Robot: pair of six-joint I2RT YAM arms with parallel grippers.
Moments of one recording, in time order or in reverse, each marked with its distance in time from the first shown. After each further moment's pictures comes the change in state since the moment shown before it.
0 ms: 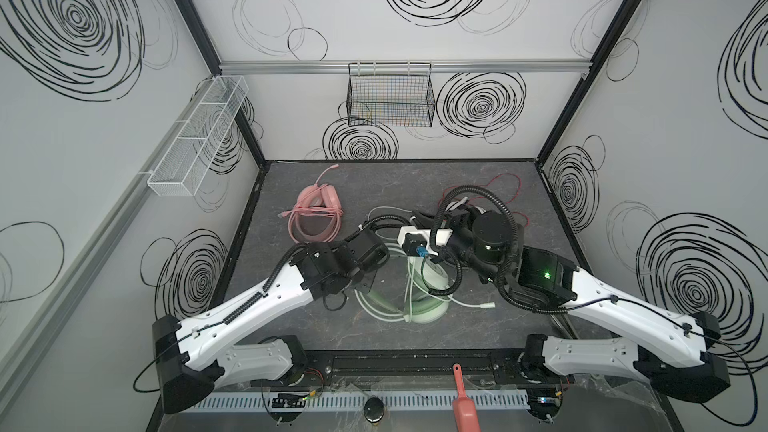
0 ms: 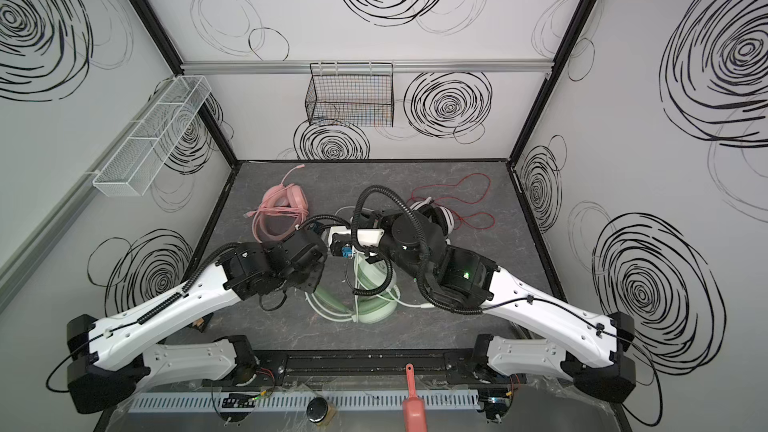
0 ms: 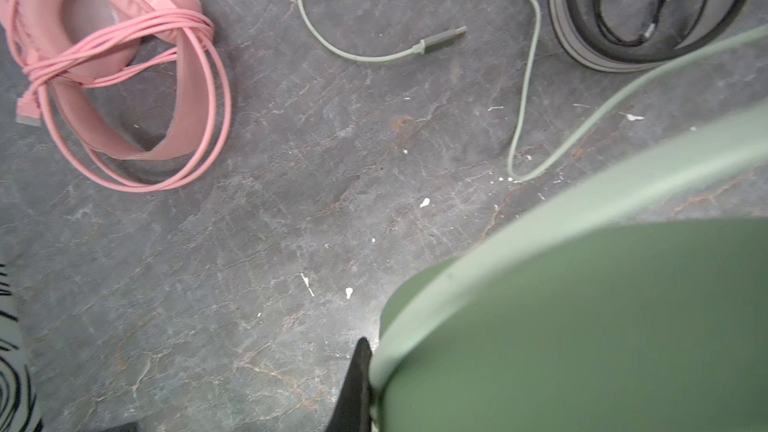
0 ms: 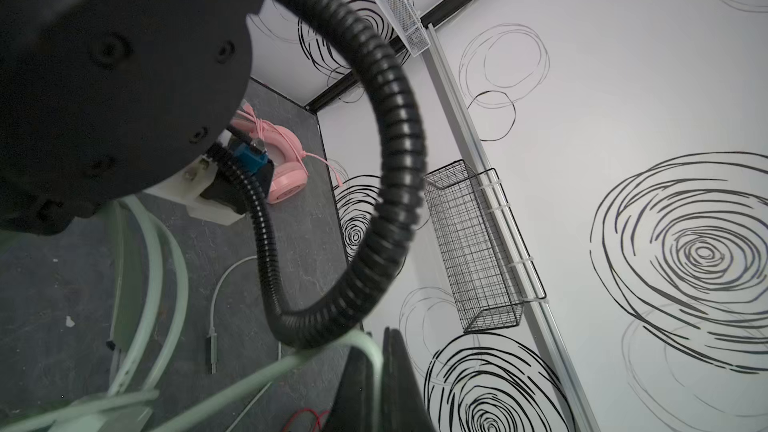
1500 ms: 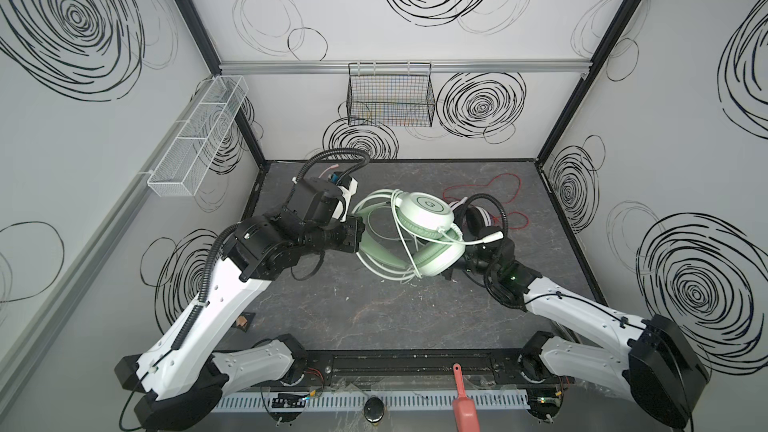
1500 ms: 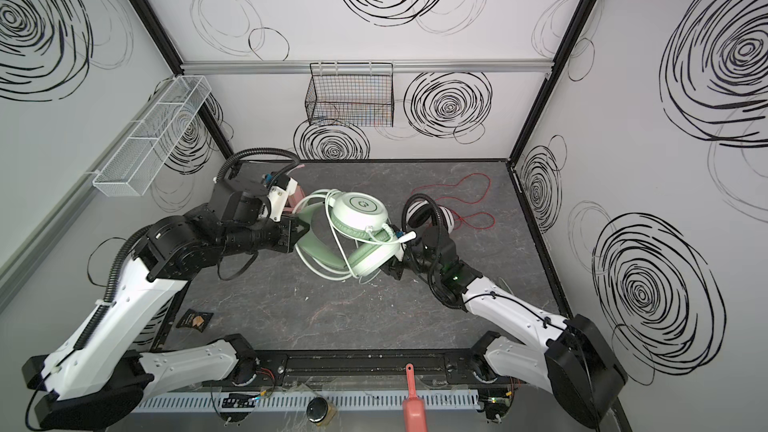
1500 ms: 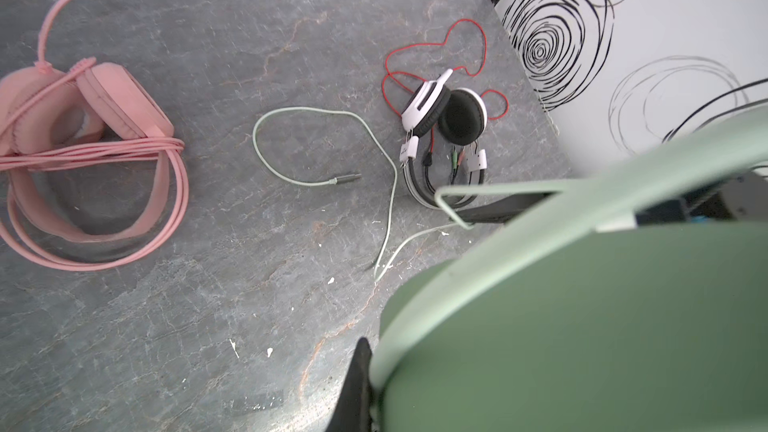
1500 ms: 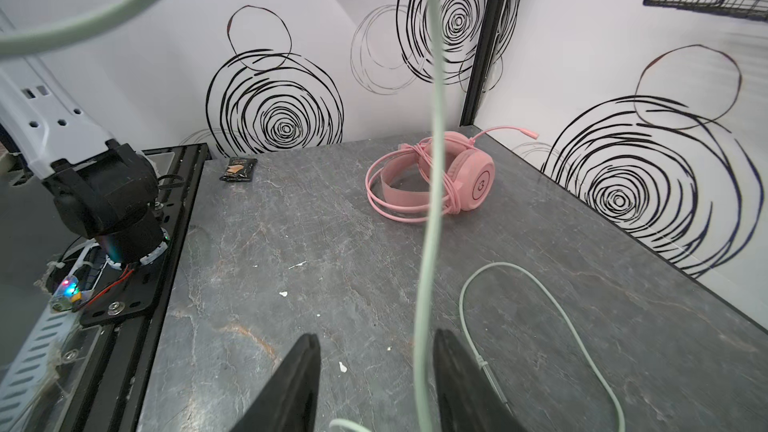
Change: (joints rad) left arm 0.265 0.002 0.478 -0.083 0.295 0.038; right arm -0.424 0.050 -0.685 0.731 -0.834 0.726
